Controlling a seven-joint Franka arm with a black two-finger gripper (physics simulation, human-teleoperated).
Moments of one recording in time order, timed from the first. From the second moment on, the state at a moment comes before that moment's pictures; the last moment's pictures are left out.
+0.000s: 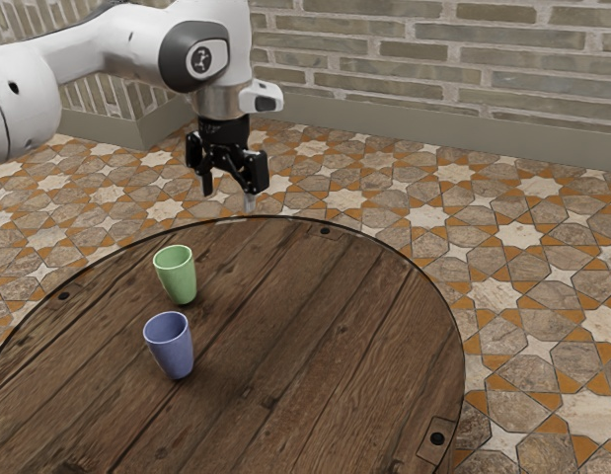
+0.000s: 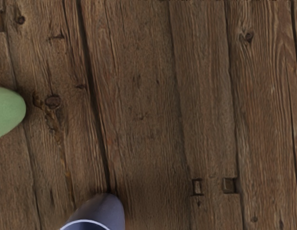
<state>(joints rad) -0.15 0.27 0.06 -1.42 0.04 1.57 -0.01</state>
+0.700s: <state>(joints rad) 0.02 0.23 0.06 -1.64 0.04 1.78 -0.01</state>
